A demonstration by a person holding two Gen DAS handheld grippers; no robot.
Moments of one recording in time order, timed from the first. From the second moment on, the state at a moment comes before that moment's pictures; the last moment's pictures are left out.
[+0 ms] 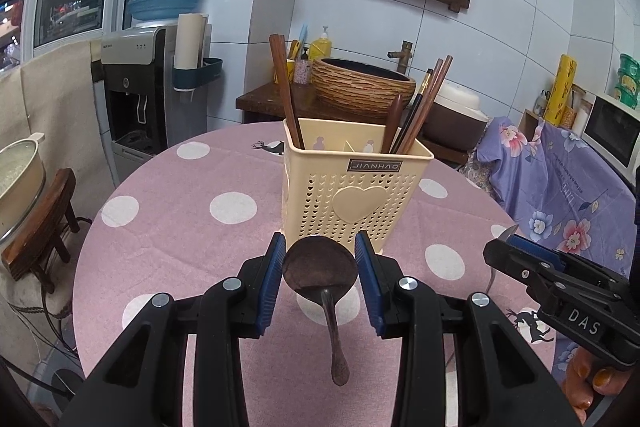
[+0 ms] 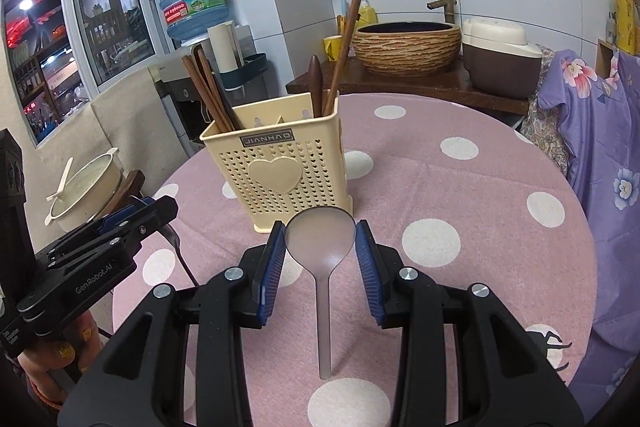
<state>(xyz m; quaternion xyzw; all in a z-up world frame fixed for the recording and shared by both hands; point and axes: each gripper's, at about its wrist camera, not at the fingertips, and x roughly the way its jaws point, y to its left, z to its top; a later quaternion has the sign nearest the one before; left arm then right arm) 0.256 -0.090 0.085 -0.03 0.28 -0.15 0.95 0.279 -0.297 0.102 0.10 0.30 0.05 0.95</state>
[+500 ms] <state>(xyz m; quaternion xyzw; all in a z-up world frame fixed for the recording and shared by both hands) 0.308 -0.079 0.211 -0.08 0.15 -0.16 0.97 0.335 -0.265 0.239 0.04 0.13 0.04 0.99</state>
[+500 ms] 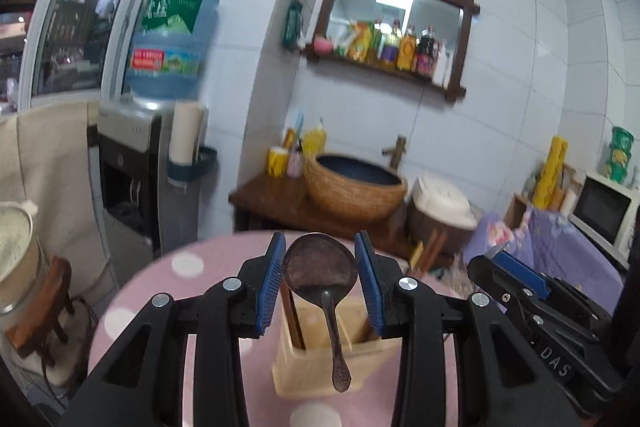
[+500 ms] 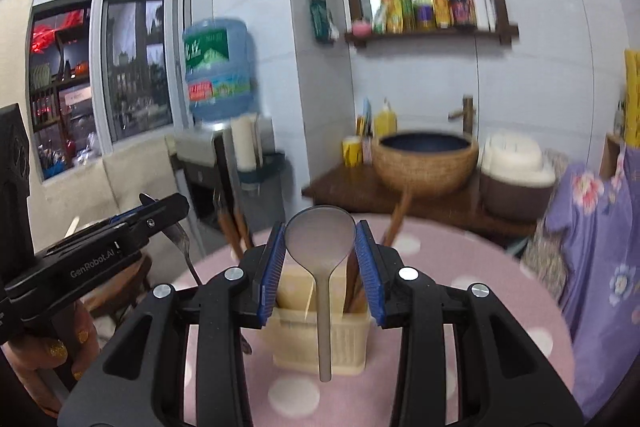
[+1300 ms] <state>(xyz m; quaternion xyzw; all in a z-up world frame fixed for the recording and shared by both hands) 0.343 -0.098 0.120 -0.05 0.18 -0.11 0.97 0.390 -0.262 0.134 0.05 0.18 -0.02 0.98</state>
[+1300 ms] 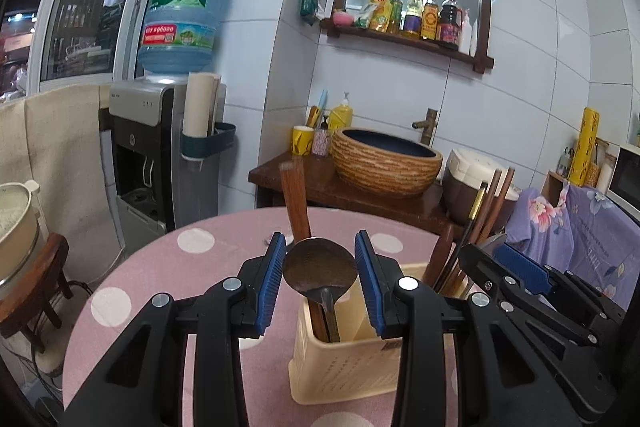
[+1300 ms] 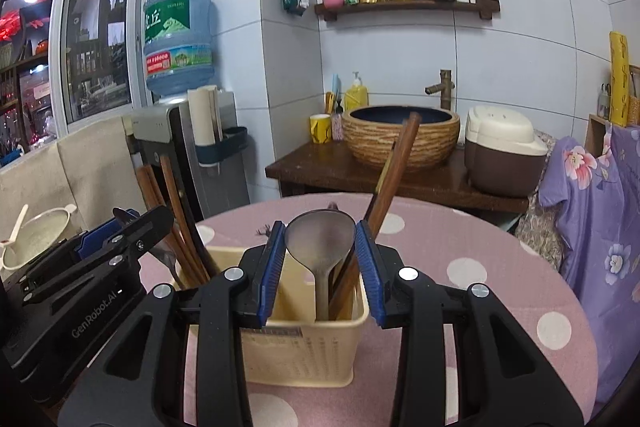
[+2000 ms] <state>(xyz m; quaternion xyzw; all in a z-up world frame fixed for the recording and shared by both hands) 0.298 -0.070 0.120 -0.06 0.15 -0.10 0.98 0.344 -0.277 0.124 0.07 0.17 -0.03 0.98</state>
